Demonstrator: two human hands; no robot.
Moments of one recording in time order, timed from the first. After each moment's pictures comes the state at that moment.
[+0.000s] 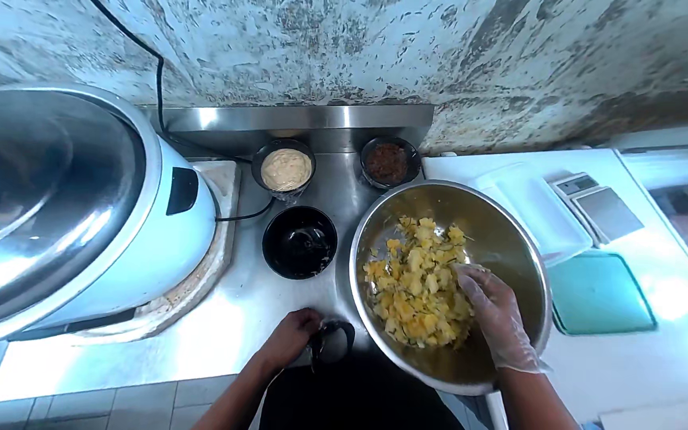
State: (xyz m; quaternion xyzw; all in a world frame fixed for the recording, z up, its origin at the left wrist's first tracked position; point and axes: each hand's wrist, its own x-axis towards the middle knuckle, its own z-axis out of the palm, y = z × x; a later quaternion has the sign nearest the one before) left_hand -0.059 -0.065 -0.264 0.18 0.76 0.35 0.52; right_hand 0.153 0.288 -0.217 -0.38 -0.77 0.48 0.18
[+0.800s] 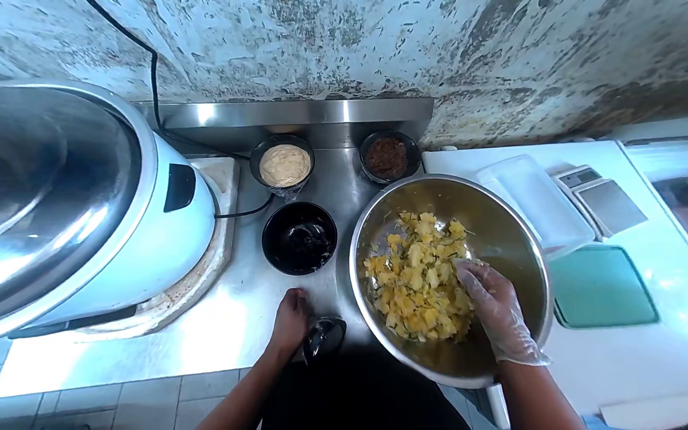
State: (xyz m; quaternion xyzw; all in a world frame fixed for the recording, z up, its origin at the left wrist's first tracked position) left_hand -0.048 -0.047 -0.286 0.01 0.83 0.44 0.33; right_hand 0.151 0.286 -0.214 -0.39 -0.77 0.48 0.16
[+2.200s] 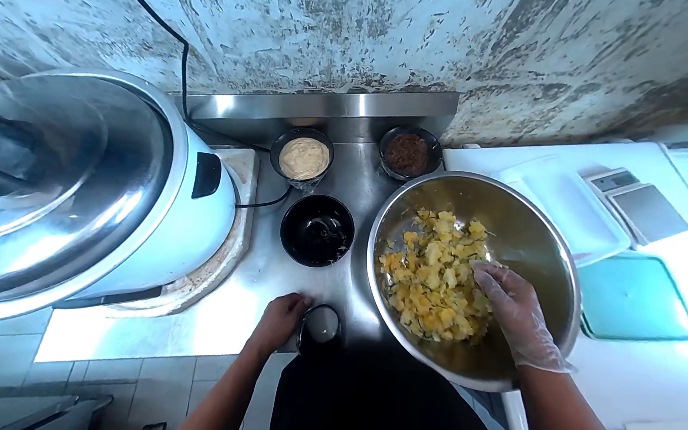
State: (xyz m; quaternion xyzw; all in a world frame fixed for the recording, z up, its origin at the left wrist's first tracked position) left_hand -0.080 -0.114 -0.282 0.15 0.83 0.33 0.41; right_hand 0.150 0.285 -0.213 -0.39 -0.78 0.46 0.13
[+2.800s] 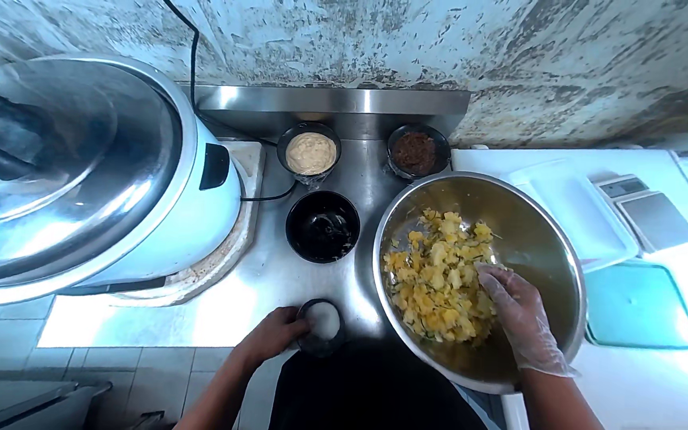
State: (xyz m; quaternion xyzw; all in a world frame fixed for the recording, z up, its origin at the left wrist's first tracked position) left_hand -0.072 -0.132 -0.258 0.10 0.76 0.32 0.56; right_hand 0.148 0.284 -0.215 -0.40 -0.78 0.46 0.13
